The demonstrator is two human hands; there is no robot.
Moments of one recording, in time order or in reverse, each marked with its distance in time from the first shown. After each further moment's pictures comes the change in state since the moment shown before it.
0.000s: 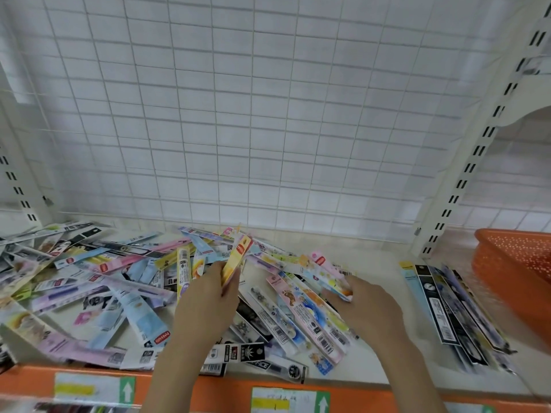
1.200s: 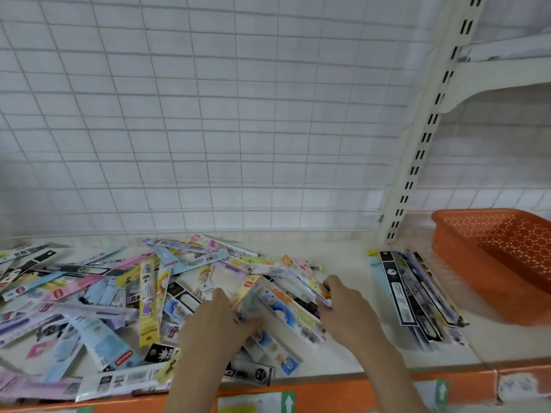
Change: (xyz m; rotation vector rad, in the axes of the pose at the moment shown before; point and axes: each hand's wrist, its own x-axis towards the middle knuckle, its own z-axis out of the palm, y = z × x) left_hand -0.008 0.034 0.042 0.370 -0.371 -0.146; right_hand -0.014 0.023 -0.006 0.150 -0.089 0.047
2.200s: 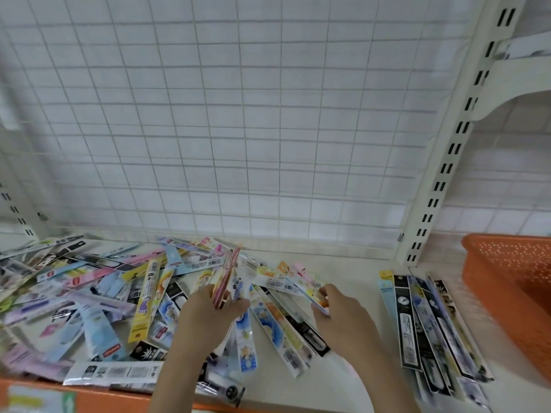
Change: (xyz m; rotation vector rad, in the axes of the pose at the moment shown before) left_hand 0.001 0.029 -0.001 -0.576 0.238 -0.057; right_hand 0.035 0.023 -0.014 0.073 -0.071 -0.155
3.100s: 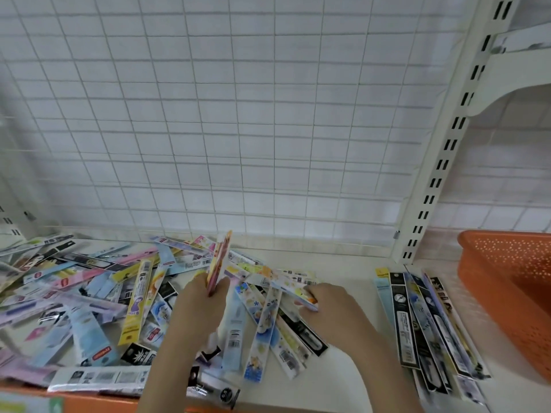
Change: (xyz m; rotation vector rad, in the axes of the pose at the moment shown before) left_hand 0.017 0.000 0.004 0.024 0.036 -0.017; right_hand 0.016 -0.001 -0.002 -0.055 -0.110 -0.145
